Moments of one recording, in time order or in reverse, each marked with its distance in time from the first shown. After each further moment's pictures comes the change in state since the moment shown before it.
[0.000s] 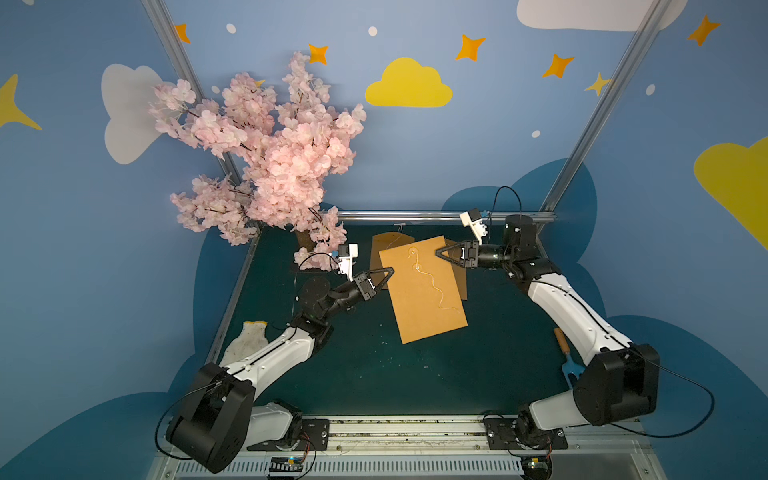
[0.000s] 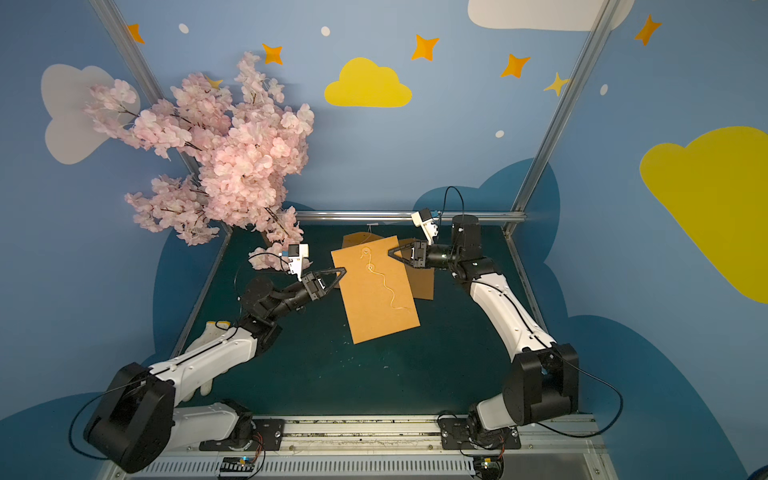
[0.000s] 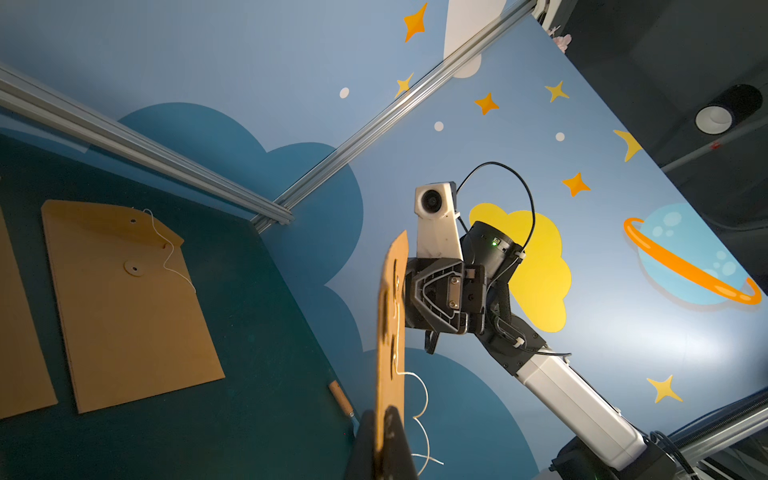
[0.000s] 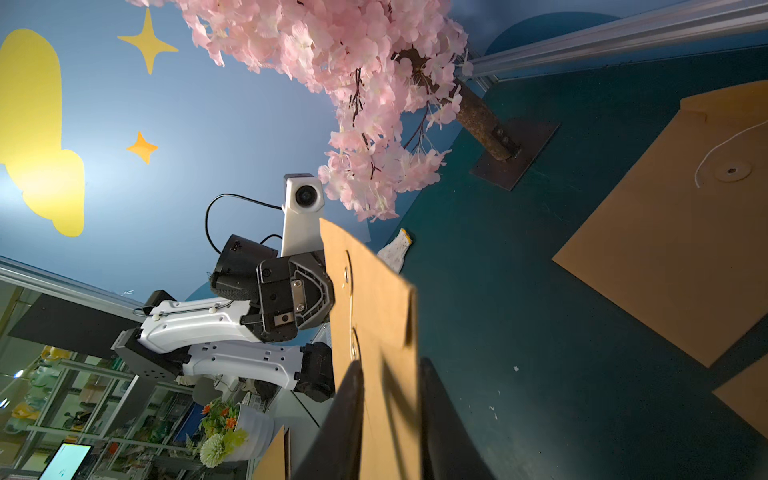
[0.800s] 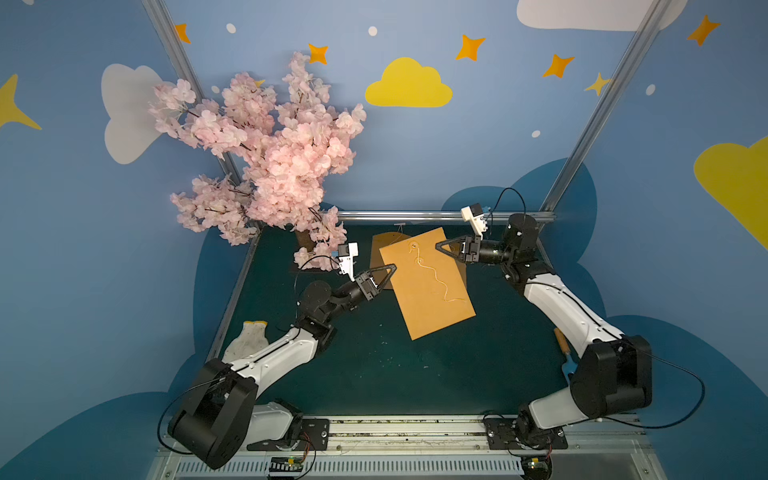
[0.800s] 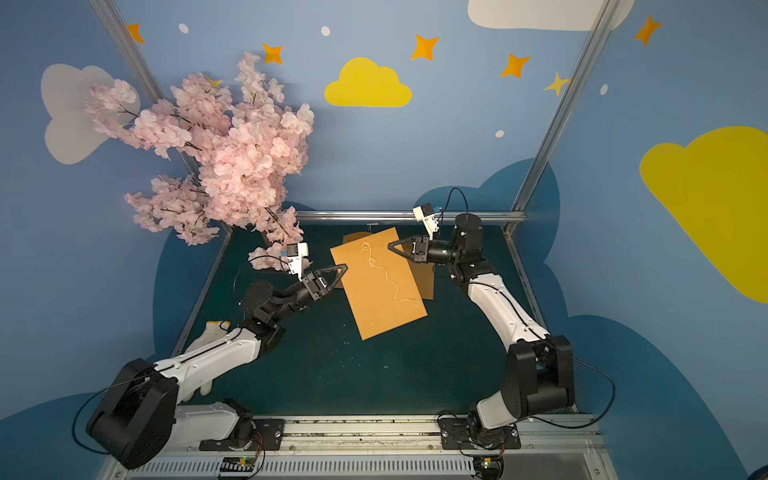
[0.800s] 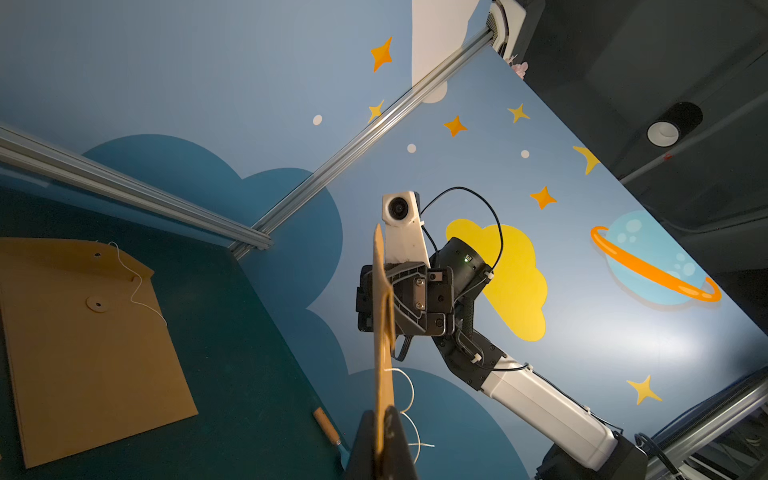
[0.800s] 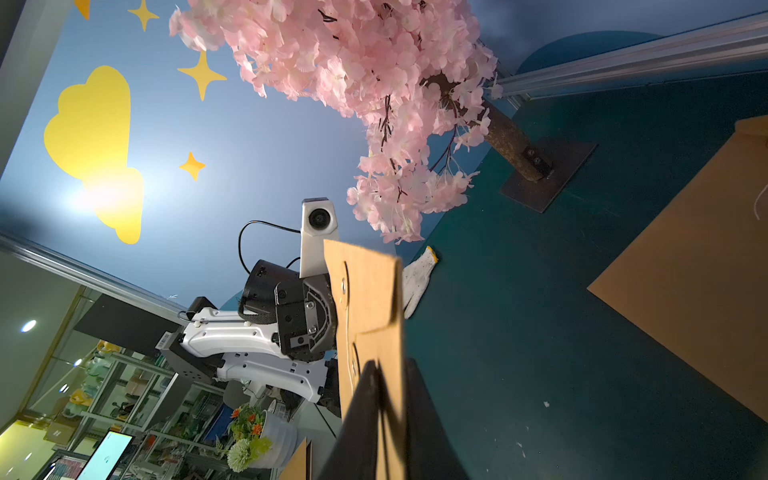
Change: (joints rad) left arm -0.050 0.019 -0.007 0.108 -0.058 -0.010; right arm -0.005 0.031 -0.043 0.283 -0.071 0.206
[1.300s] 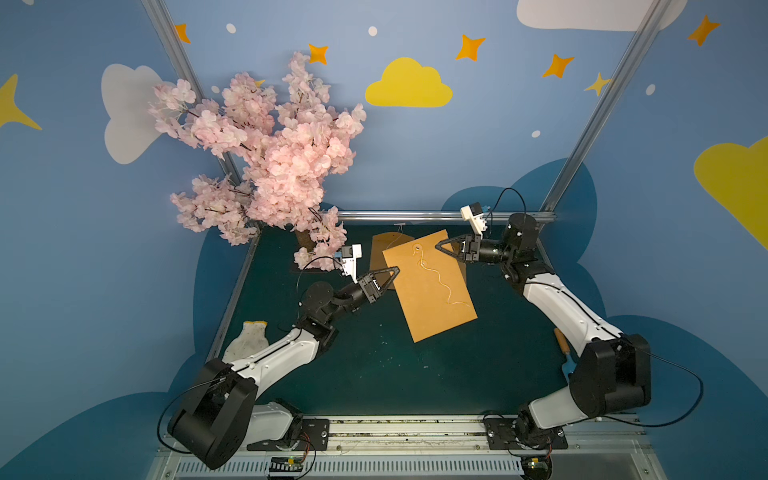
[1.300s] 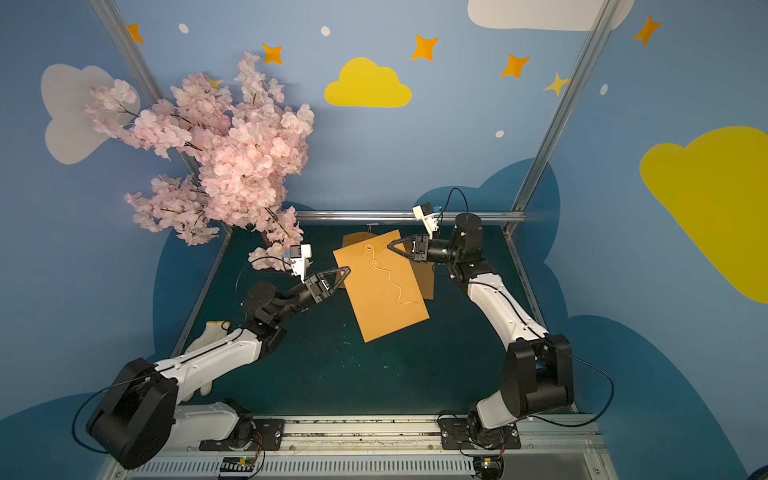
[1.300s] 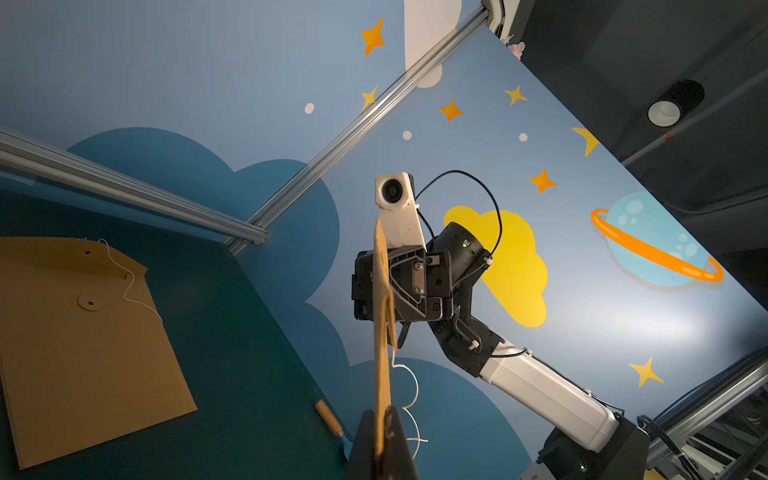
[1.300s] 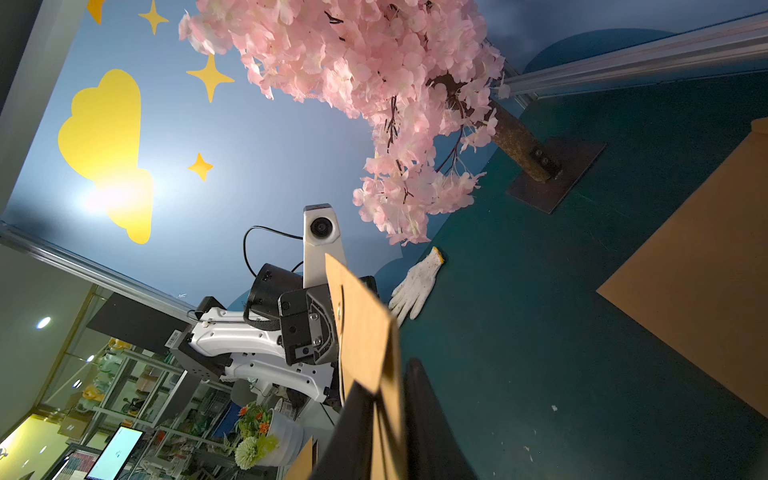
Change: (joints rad) left arm -0.018 0.000 0.000 -0.009 0.007 0.035; right arm 0.000 0.005 0.000 0.032 -0.010 0.032
